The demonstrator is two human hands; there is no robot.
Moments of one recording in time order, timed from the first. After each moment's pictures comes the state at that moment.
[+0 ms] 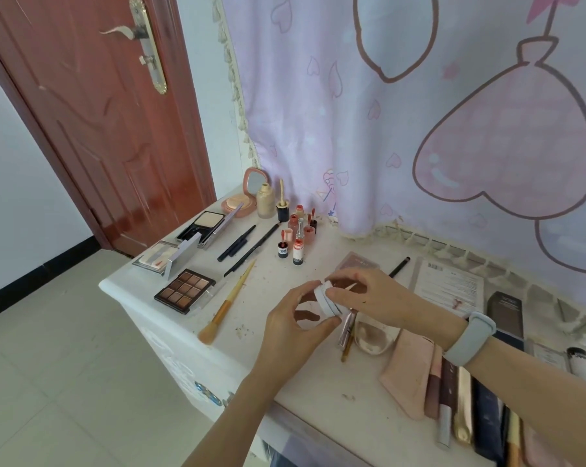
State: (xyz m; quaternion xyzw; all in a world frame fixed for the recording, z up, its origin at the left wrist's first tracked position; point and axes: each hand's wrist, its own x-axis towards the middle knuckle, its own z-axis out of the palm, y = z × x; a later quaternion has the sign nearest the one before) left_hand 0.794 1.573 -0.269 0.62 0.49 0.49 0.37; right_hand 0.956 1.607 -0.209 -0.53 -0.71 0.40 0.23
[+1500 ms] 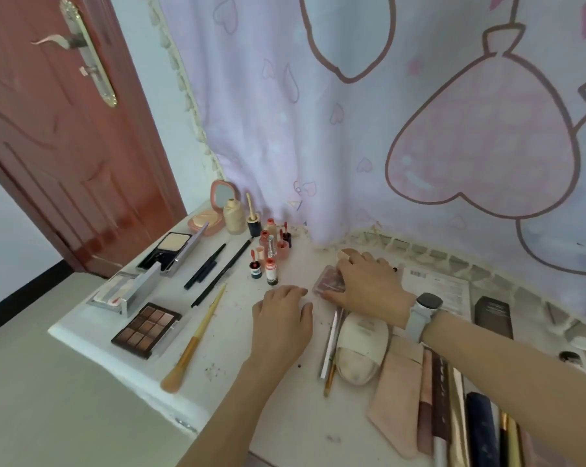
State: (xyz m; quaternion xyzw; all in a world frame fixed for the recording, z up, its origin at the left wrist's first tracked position) left_hand 0.823 1.642 -0.272 0.75 0.61 0.22 0.13; right_hand 0.989 1.677 -0.245 -0.63 -0.78 -0.03 0.05
